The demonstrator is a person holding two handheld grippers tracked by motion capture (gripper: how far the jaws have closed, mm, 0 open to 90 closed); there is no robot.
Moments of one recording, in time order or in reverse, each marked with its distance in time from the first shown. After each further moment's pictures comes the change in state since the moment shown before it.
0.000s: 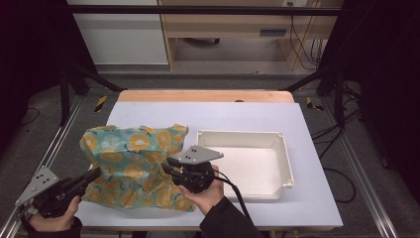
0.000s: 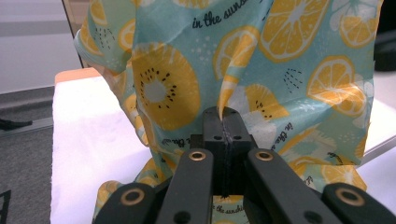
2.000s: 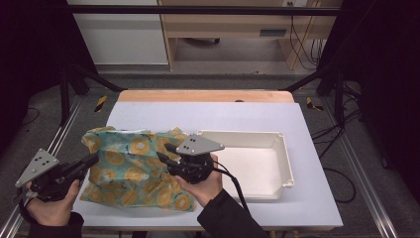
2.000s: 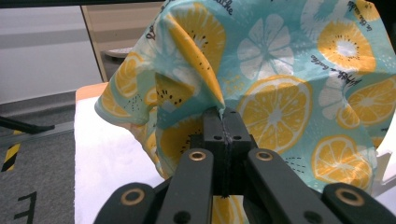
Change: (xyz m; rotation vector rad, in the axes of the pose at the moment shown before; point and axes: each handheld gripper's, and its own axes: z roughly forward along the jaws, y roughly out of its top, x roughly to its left) left arm -0.001 0.040 0.008 0.008 0.062 0.018; right arm 0.000 0.032 -0.004 -0.084 -0.052 -0.050
